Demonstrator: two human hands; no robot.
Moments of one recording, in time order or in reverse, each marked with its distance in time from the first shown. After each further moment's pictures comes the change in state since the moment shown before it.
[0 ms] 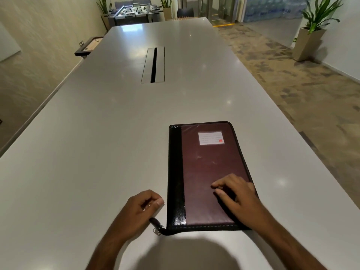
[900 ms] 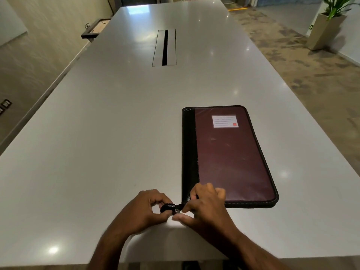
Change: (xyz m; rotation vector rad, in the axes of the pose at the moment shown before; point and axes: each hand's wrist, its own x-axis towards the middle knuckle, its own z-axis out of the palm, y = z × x) left_hand -0.045 -0.017 -0.018 0.230 -0.229 0.050; right_hand -0.037 -0.096 0.107 -0.250 -0.099 -0.088
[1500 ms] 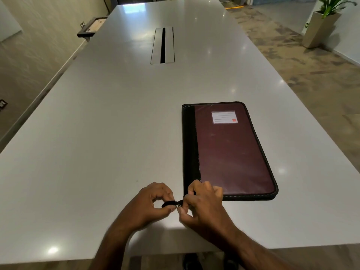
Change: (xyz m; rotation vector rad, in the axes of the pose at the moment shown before) left_hand -0.002 -0.001 0.005 -0.050 0.048 0.104; right_hand -0.010 -0.017 0.004 0.024 0.006 0.055
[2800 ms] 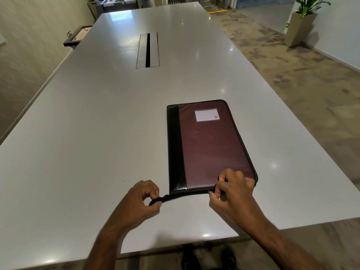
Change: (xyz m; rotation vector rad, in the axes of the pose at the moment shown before) left_hand -0.001 -0.001 0.017 -0.065 0.128 0.033; right_hand -0.037 0.089 -0.047 -0.095 0.210 0.197
